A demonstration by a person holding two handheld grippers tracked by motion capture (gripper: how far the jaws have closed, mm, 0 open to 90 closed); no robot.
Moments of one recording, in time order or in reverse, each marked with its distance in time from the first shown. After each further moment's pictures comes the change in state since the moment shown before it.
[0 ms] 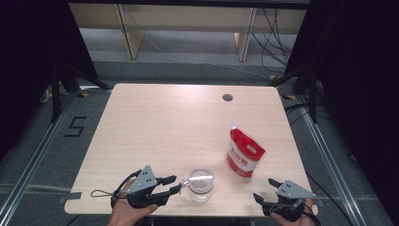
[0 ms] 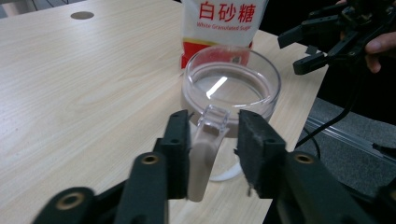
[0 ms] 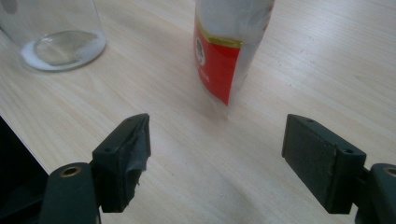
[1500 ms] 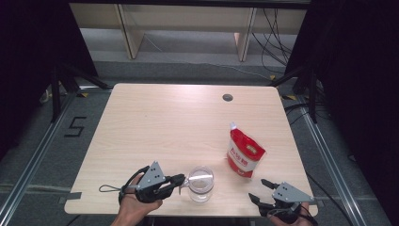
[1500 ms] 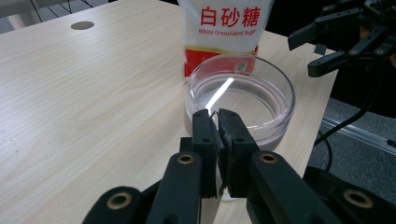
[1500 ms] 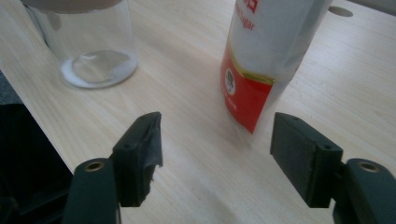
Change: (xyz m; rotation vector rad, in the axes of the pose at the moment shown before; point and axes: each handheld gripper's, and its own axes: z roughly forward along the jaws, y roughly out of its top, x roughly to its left) left arm 0.002 0.009 0.018 0.004 0.017 0.066; right arm 0.014 0.009 -0.002 -0.064 0.049 -0.068
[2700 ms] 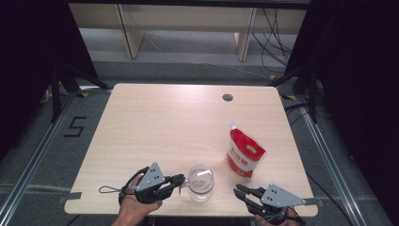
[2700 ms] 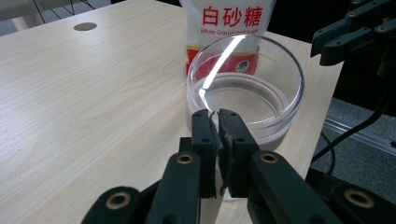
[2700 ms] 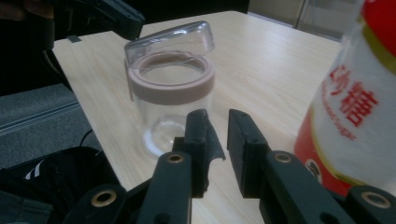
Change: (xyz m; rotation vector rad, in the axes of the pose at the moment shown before) left arm 0.000 -0.003 0.001 -0.020 0.004 0.011; right arm 0.037 0.034 0.006 -0.180 0.167 -0.016
